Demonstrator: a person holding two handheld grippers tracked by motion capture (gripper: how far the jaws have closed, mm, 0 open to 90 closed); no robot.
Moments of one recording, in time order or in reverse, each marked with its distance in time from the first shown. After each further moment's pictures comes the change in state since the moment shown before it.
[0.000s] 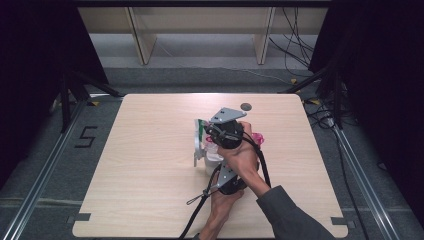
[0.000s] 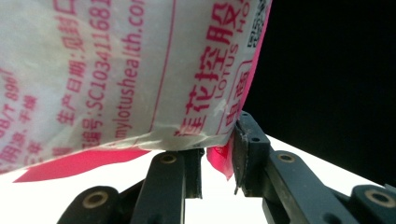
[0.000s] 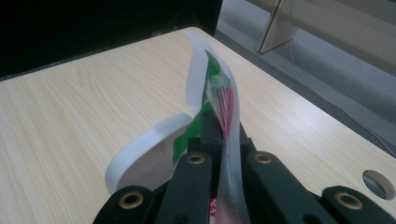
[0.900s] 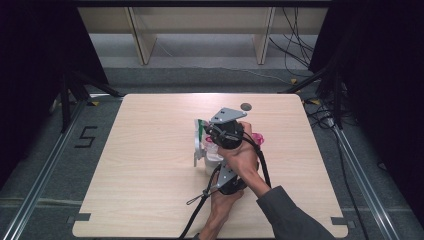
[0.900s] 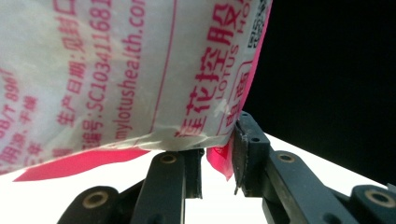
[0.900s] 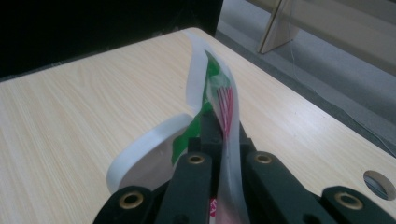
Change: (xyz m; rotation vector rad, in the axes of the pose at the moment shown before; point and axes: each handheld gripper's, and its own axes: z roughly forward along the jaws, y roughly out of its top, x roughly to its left) left arm 0.003 0.000 -0.001 0.030 0.014 0.045; right arm 0.000 0.001 -0.003 0.004 0.019 0.010
